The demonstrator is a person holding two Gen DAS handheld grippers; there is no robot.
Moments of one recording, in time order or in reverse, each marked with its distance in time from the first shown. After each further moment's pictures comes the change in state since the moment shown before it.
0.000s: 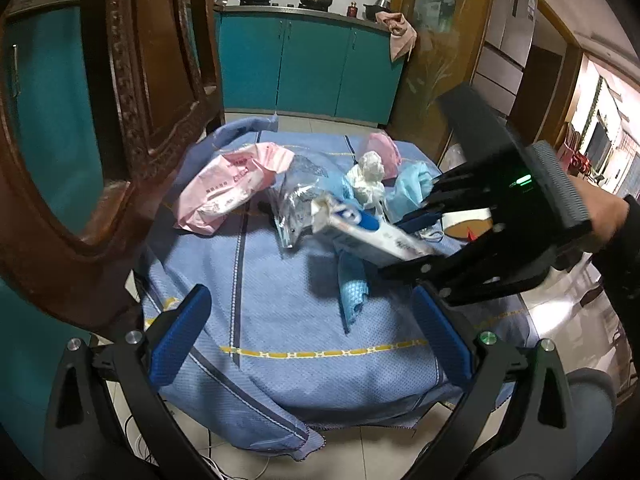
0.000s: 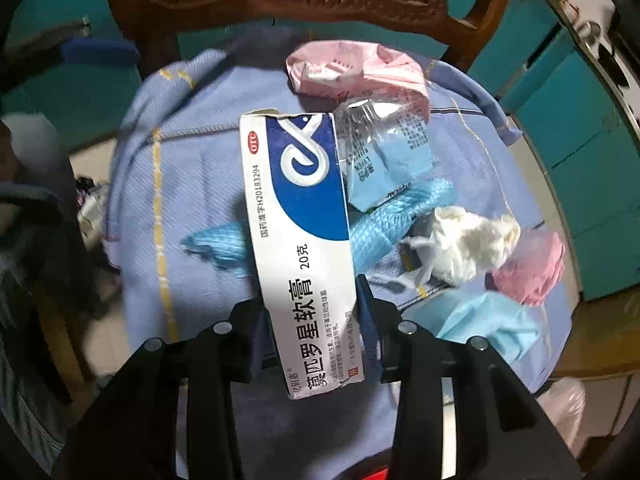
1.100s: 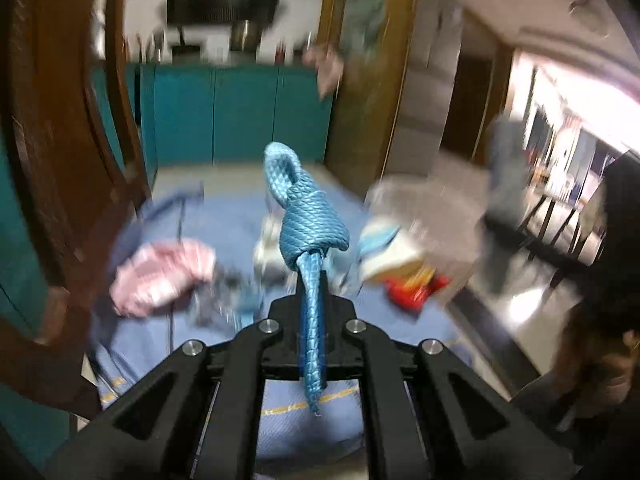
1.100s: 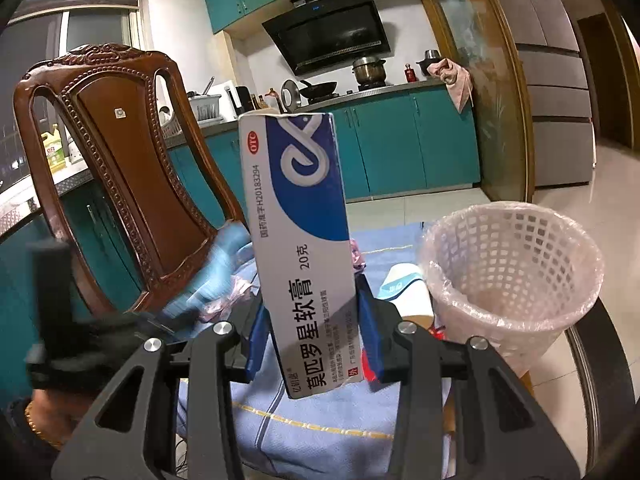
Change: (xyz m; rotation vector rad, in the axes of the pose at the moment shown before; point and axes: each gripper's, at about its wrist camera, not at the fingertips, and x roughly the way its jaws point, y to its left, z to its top) left arm -0.047 -0.049 0.028 0.151 -0.220 -0.198; right arm -0.159 0.045 -0.153 0.967 -0.752 -0.369
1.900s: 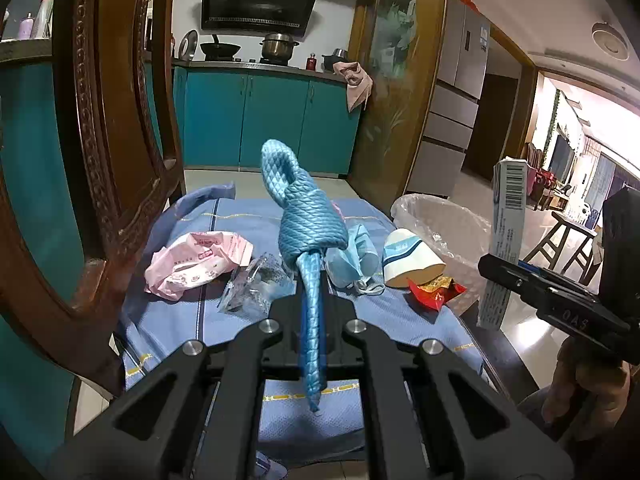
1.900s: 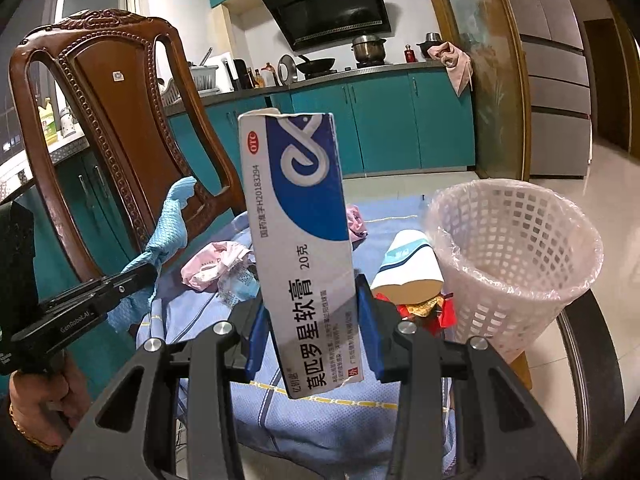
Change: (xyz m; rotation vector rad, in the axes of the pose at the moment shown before) left arm -0.015 0.018 -0.012 -0.081 0.011 0.082; right arm 0.009 0.016 -0.013 -0.040 0.085 -0.037
